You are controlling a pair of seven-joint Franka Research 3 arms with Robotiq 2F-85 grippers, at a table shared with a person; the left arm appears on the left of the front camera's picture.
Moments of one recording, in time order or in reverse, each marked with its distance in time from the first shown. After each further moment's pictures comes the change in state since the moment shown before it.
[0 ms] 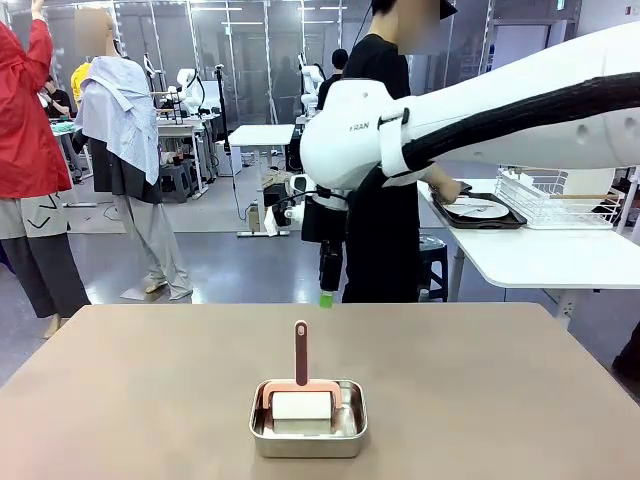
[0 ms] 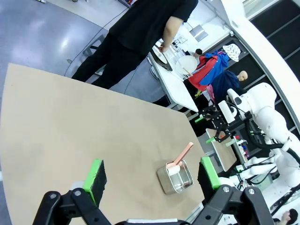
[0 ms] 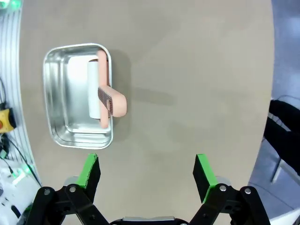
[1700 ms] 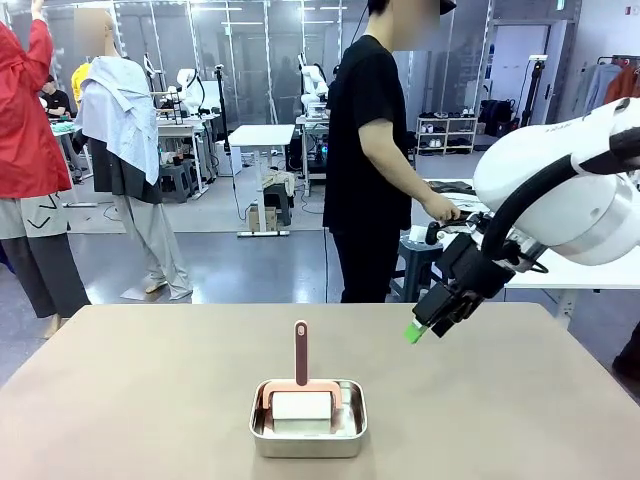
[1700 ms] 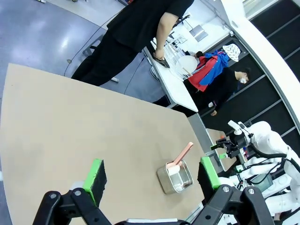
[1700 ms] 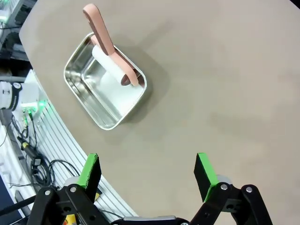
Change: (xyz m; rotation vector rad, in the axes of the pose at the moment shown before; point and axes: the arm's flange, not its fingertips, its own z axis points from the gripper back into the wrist) left arm 0.000 0.000 0.000 0.000 0.000 0.000; right arm -0.225 0.101 -0.020 0.143 -0.412 -0.870
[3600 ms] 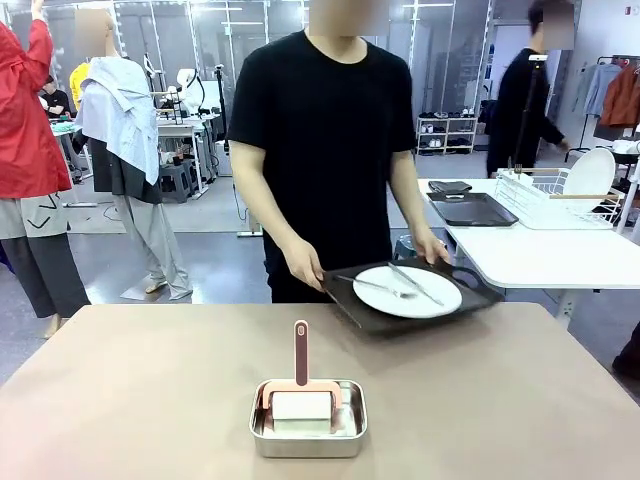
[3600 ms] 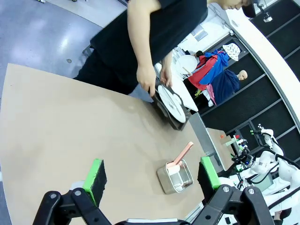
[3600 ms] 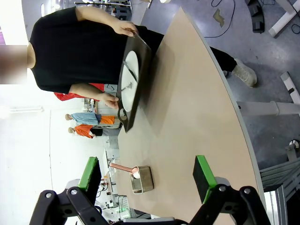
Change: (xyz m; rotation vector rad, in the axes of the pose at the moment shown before) left arm 0.000 -0.001 -0.001 -0.001 0.003 -0.002; right arm -0.388 -0.251 0.202 0.375 -0.897 -1.103
